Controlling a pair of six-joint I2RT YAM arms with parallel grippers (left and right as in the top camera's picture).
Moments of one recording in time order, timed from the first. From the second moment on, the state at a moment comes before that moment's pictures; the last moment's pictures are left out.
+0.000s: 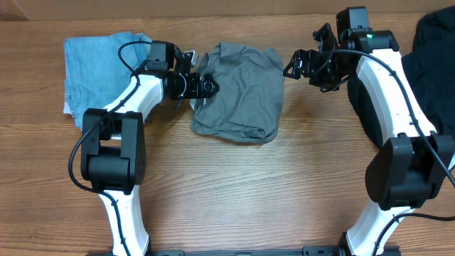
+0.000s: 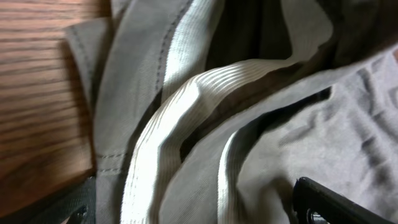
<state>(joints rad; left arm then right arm) -0.13 2.18 1.51 -0.41 0.56 -0.16 0.05 1.98 1.79 -1.07 -0.46 0.20</state>
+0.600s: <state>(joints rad) -0.18 2.21 1.52 -0.37 0.61 -0.17 0.09 2.11 1.57 -0.88 -0.42 0.25</state>
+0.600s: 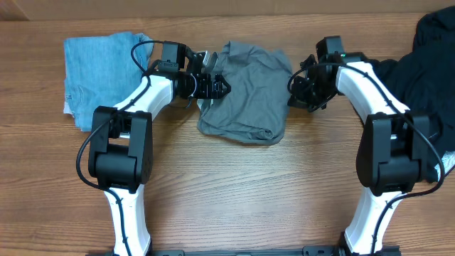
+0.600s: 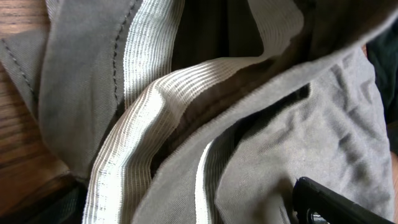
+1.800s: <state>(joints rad) -0.19 2.29 1.55 -0.27 0.78 -0.32 0.14 2.05 1.67 -0.96 -0.42 0.30</state>
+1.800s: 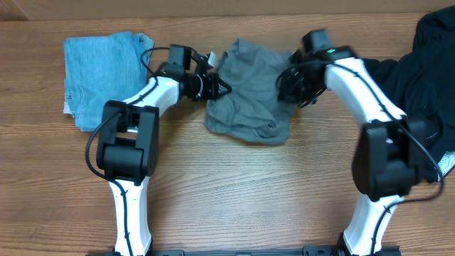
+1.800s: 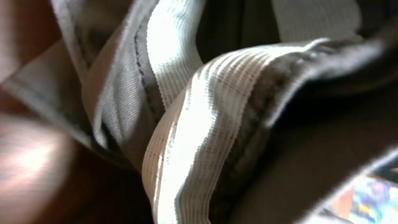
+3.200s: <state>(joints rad) 0.24 1.48 1.18 -0.06 -0.06 -1.05 0.05 1.84 1.72 -1.06 -0.45 0.29</state>
